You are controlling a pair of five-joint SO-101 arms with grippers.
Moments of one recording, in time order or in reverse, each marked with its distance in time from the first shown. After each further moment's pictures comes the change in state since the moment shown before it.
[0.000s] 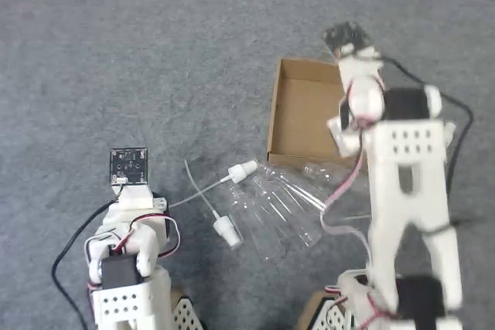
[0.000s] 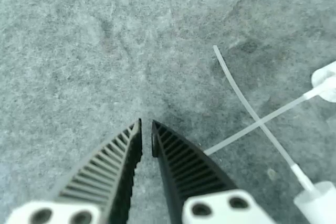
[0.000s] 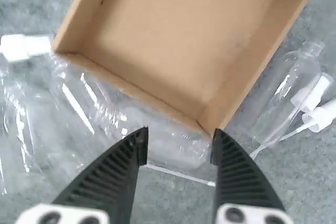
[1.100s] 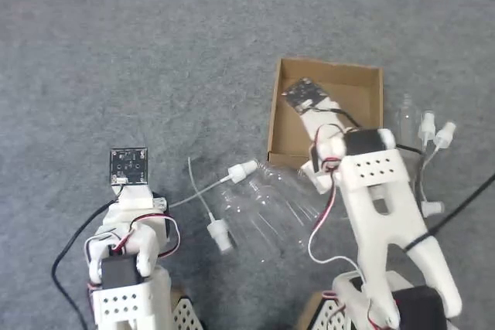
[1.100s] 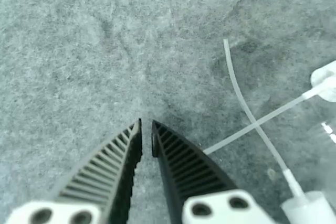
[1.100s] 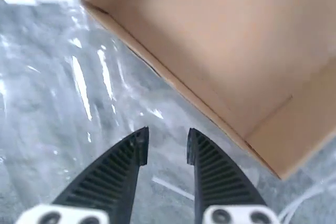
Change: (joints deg) left arm 0.0 0.0 0.0 0.0 0.0; right arm -8.8 -2.8 27.4 -20.7 3.6
